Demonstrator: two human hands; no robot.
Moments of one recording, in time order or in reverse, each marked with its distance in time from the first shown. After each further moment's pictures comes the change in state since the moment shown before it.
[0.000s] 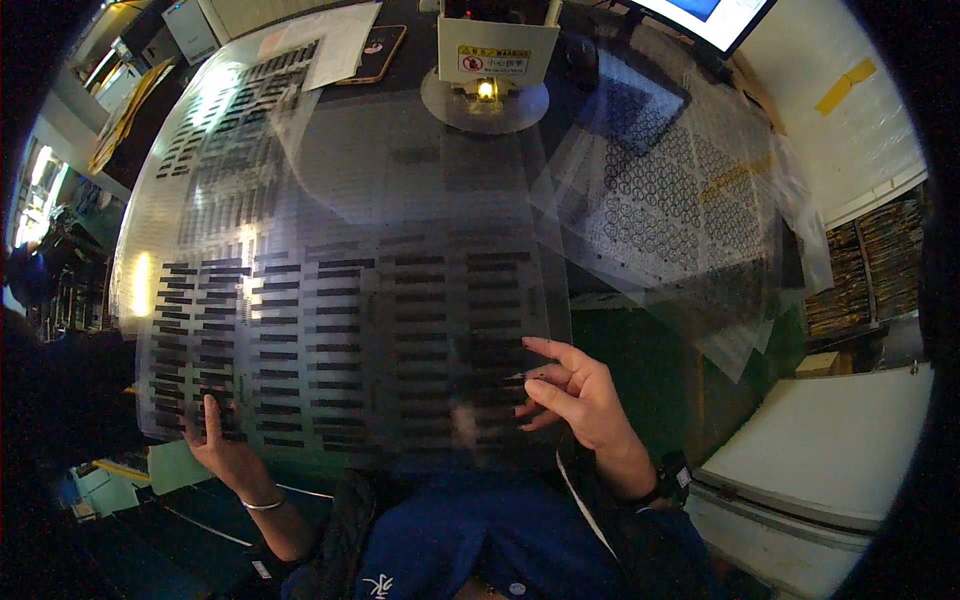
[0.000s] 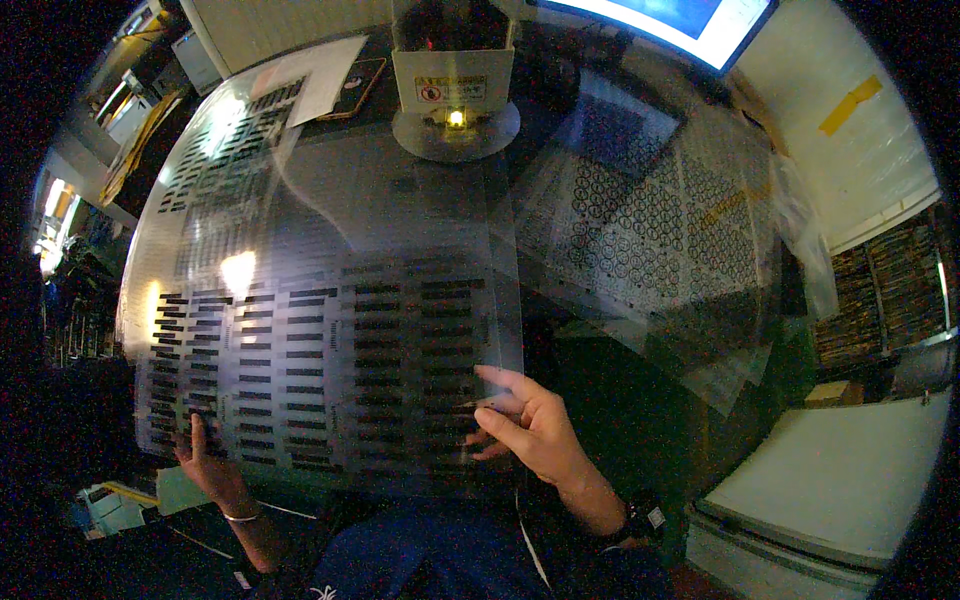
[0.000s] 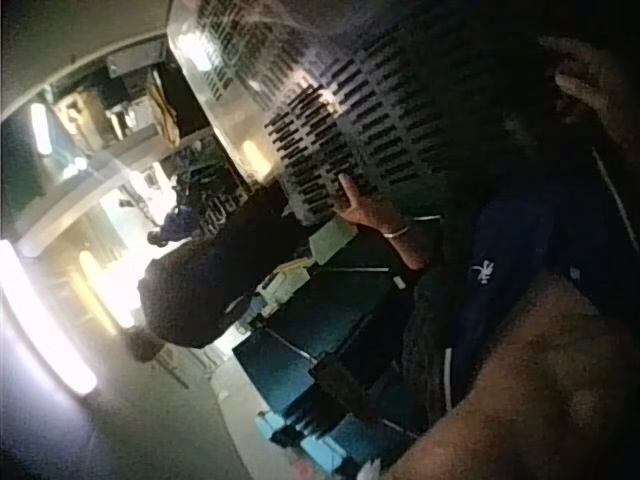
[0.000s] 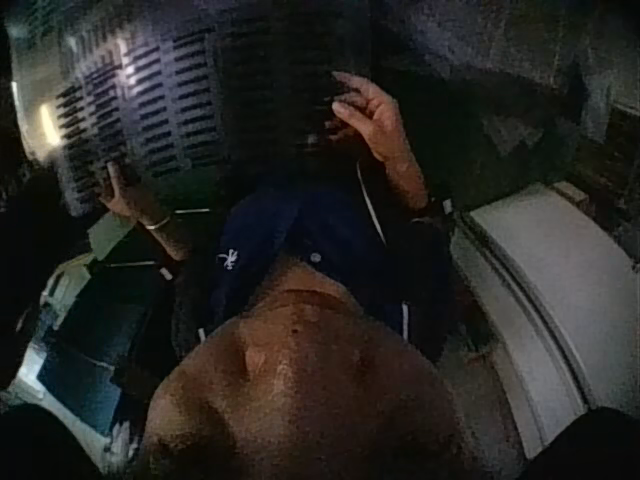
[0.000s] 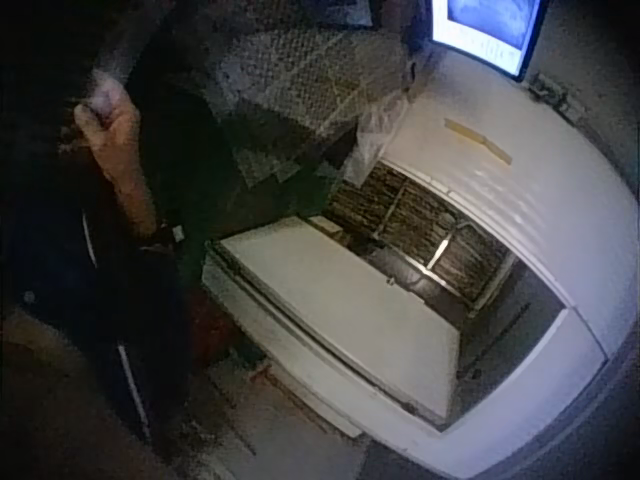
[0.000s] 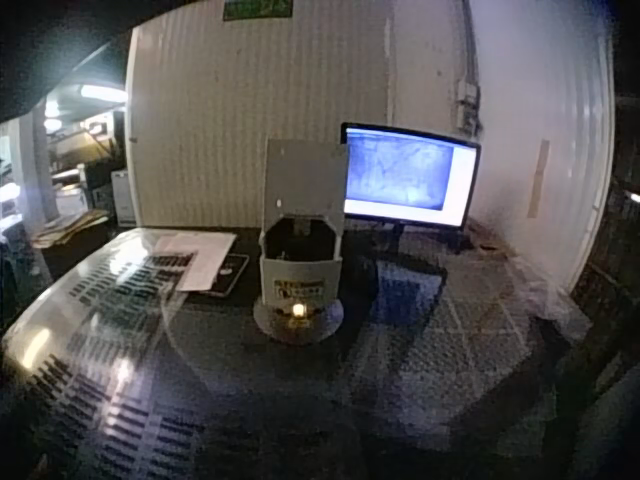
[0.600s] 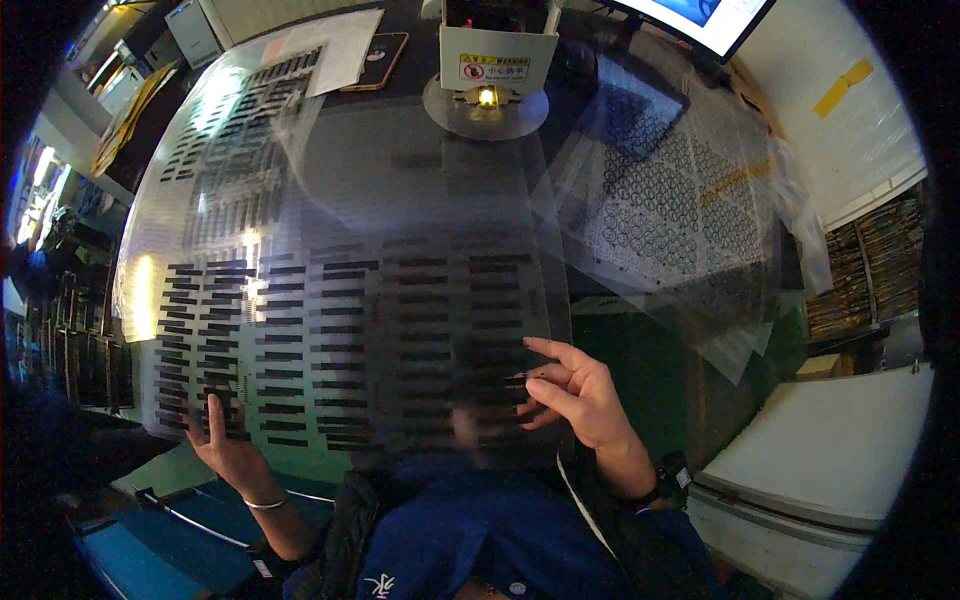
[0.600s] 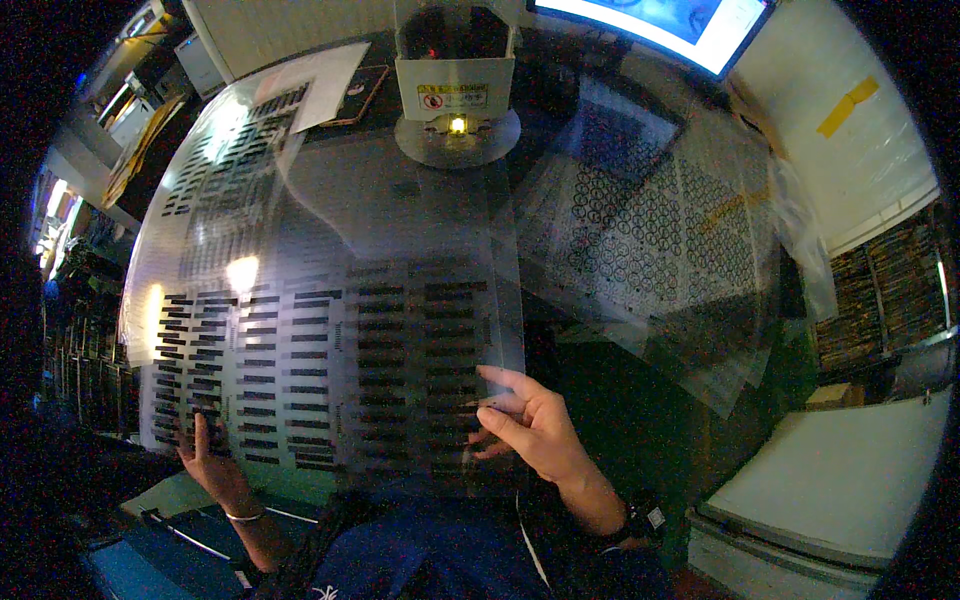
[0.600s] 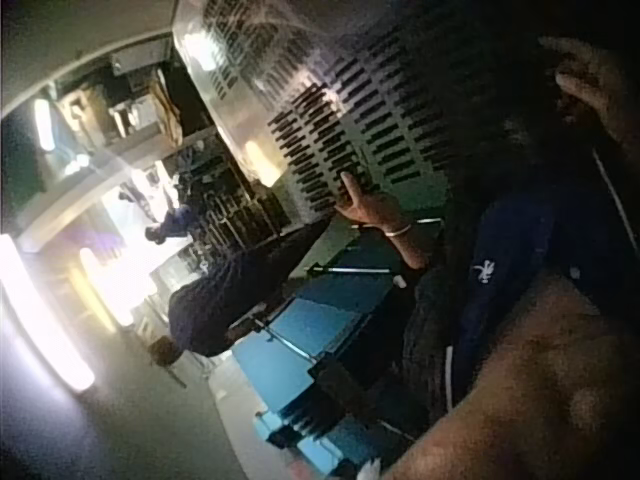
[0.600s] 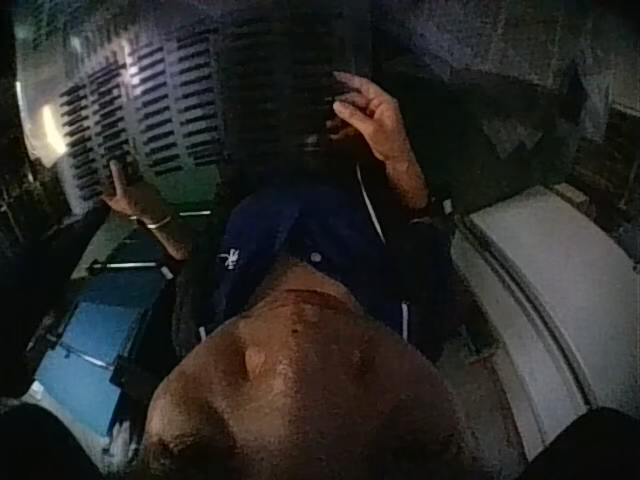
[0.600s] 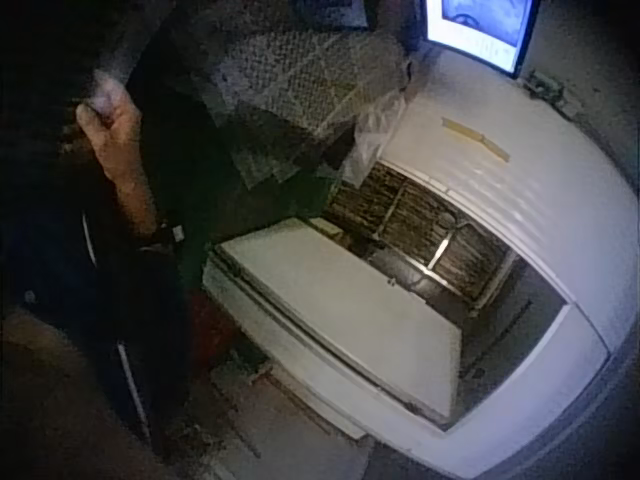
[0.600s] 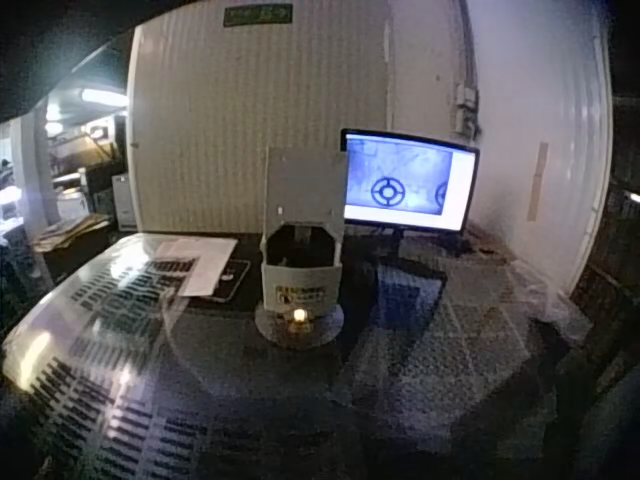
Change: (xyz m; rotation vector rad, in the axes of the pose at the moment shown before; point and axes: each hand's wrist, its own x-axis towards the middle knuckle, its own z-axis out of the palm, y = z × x) left_hand -0.002 -0.002 -0.003 0.004 0.021 0.027; right_hand 0.000 -0.001 -0.003 -0.015 -0.047 0.002
